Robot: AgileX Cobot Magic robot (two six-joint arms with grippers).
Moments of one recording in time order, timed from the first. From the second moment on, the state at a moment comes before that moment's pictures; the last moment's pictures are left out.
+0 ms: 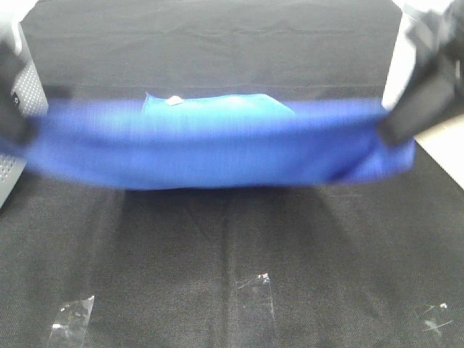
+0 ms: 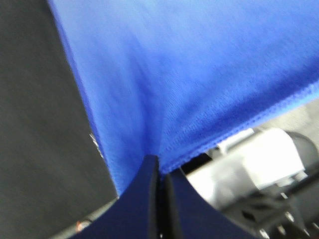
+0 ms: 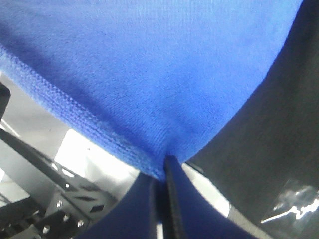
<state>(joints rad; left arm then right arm) -0.42 1.27 -1.15 -0.26 1.21 -0.01 0.28 1.26 -1.10 0.48 1.22 -0.22</state>
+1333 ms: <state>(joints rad) -0.58 1.01 -0.69 -0.50 1.17 -0.20 0.29 1.10 -0.69 0.57 1.21 -0.21</state>
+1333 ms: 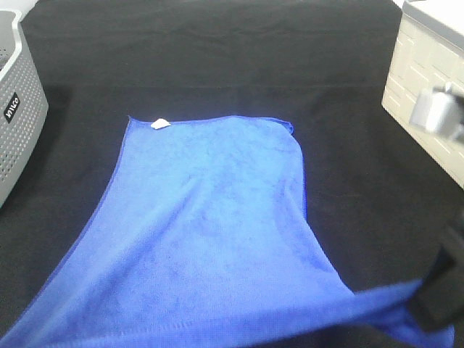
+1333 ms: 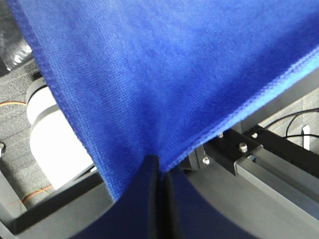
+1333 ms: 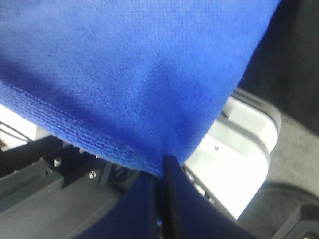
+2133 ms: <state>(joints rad) -0.60 1.34 -0.69 -0.51 1.17 -0.13 0.29 1.14 -0.56 0.57 1.21 -0.21</state>
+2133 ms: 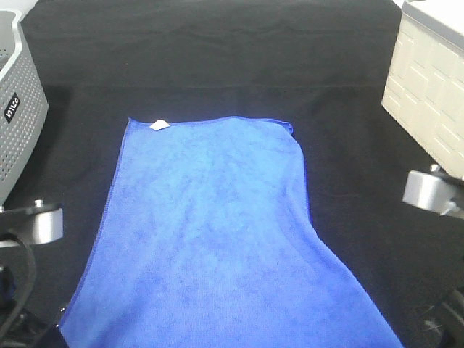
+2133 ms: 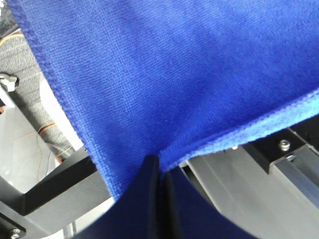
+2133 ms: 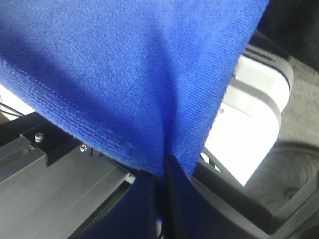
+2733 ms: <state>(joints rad) -0.60 1.50 -0.69 -0.49 1.08 -0.11 0.29 1.43 -0.56 0.59 1.20 -0.31</state>
